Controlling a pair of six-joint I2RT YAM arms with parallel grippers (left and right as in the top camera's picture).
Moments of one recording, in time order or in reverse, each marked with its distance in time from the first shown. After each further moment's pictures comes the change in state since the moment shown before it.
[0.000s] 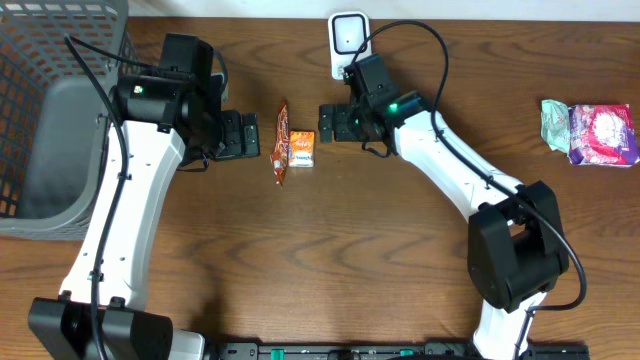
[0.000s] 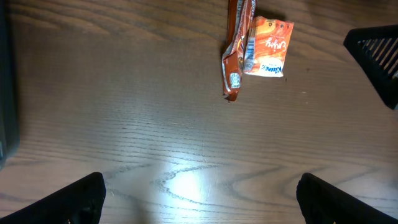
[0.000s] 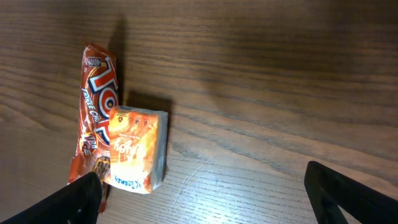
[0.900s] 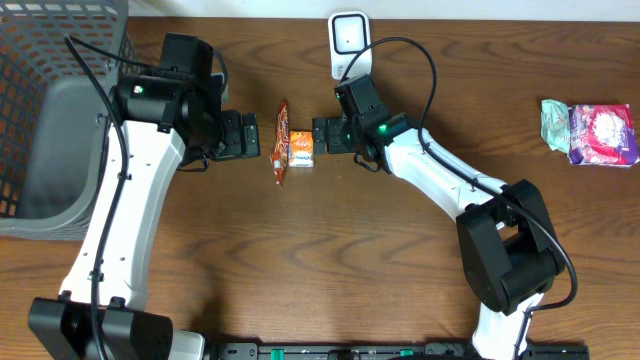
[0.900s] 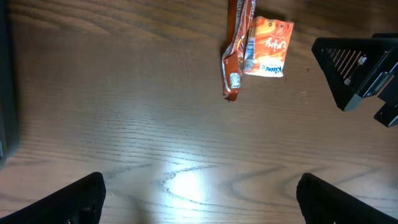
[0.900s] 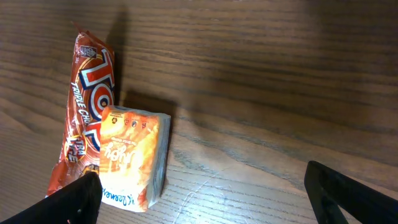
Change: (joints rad) left arm 0.000 0.000 0.000 0.000 0.000 0.000; right arm 0.041 0.000 -0.142 0.205 0.042 0.000
